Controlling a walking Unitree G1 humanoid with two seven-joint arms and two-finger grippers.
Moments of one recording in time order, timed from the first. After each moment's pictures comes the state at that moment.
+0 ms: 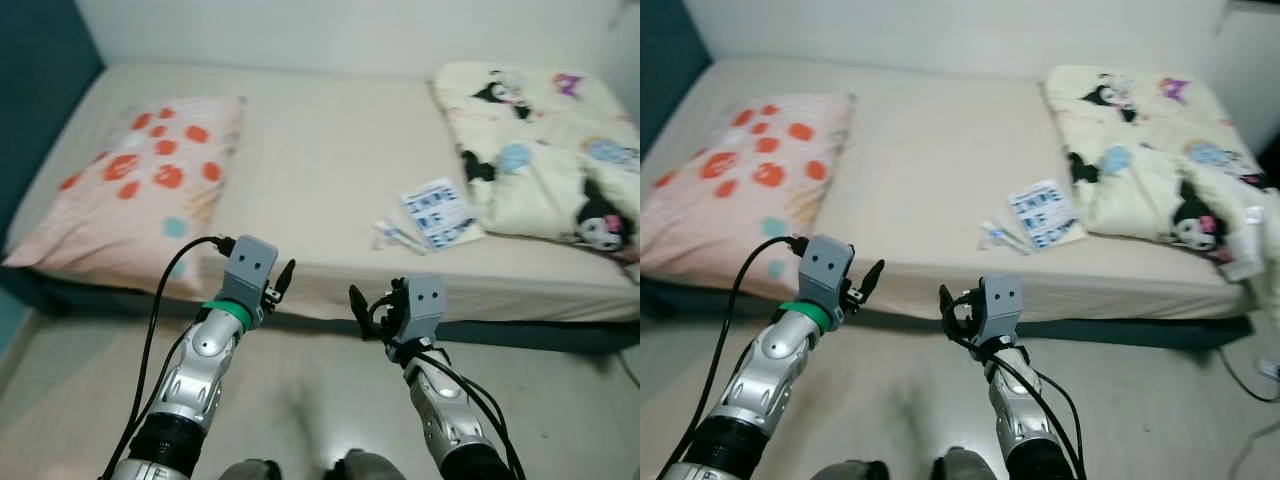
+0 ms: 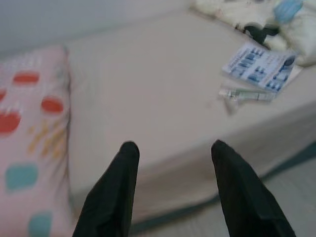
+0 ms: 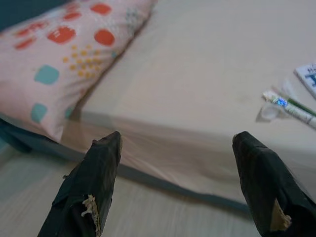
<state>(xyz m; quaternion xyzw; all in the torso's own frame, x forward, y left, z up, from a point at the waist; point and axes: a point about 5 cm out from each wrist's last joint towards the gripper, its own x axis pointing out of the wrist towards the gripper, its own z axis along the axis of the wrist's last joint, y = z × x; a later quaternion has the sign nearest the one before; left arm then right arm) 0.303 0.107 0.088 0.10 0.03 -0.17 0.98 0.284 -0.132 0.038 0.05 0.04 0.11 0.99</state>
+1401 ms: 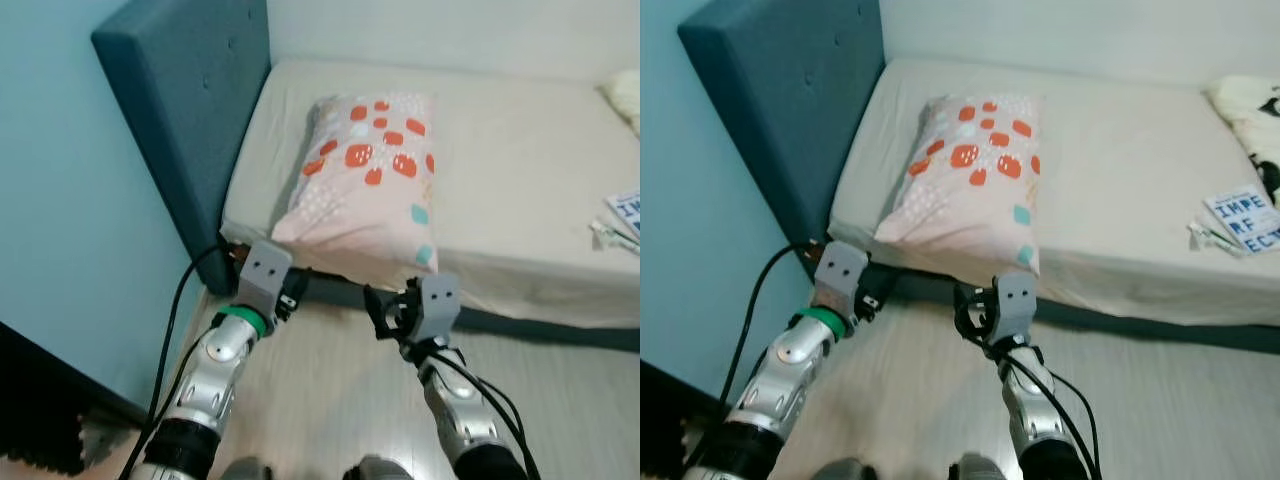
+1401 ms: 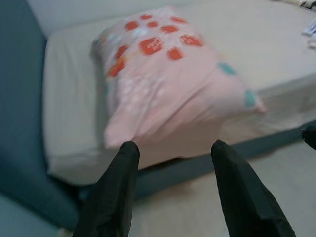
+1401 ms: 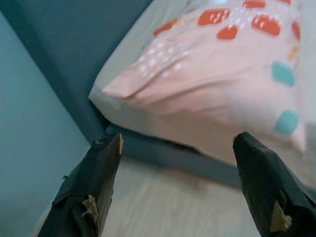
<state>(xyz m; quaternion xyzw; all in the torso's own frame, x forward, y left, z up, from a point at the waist) 0.303 0.103 0.088 0.10 0.02 -0.18 0.98 0.284 -0.134 0.038 0.05 0.04 0.11 0.99</state>
